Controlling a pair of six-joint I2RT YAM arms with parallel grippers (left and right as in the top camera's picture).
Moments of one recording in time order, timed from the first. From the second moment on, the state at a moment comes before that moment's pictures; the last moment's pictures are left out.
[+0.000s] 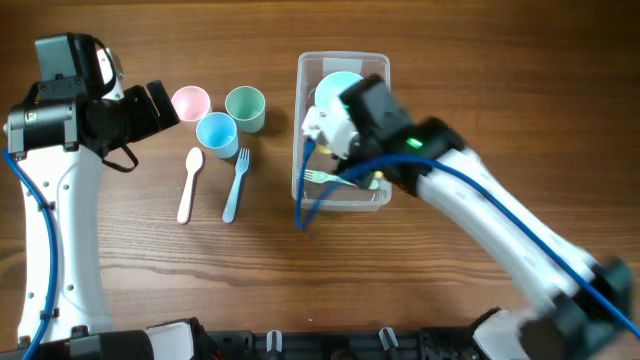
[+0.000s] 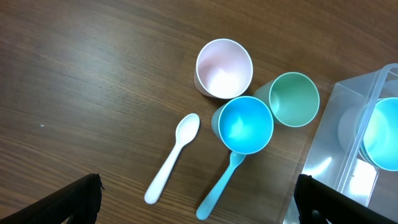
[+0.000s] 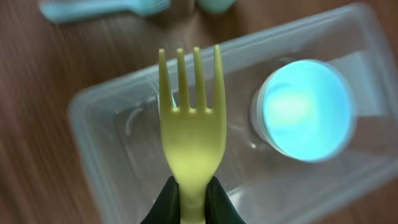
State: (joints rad) left arm 0.16 1.48 1.52 -1.12 0.06 -0.25; right arm 0.62 1.64 1.36 -0.81 -0.08 -0.60
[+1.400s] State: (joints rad) left arm 0.16 1.48 1.52 -1.12 0.06 -0.25; right arm -0.23 1.52 1.70 -1.16 -0.03 0.16
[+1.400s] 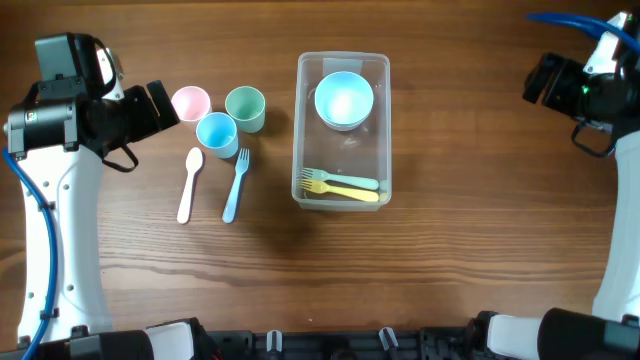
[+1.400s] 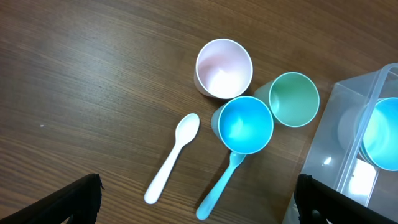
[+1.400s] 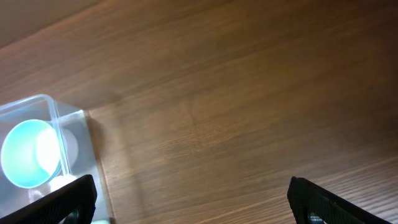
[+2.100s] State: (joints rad) left arm -0.15 1.64 1.61 -1.12 0.12 -0.19; right arm -0.23 1.54 1.70 -1.16 -0.04 0.16
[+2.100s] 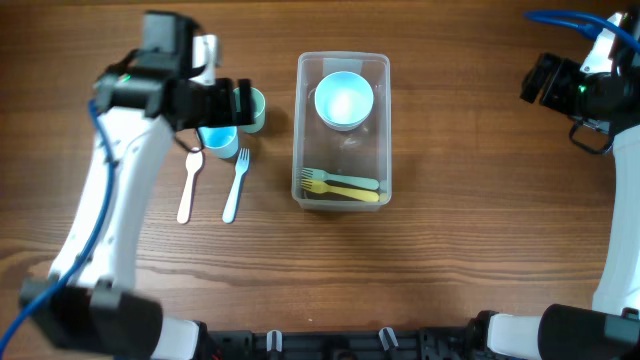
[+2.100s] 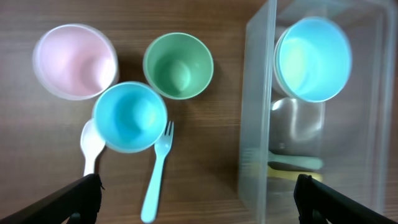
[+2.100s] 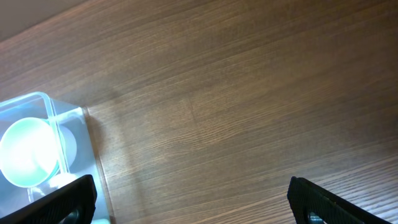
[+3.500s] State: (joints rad) left arm 0.01 1.91 1.58 -1.21 0.06 -0.43; right arm -0.23 1.54 1.70 -1.16 -0.04 0.17
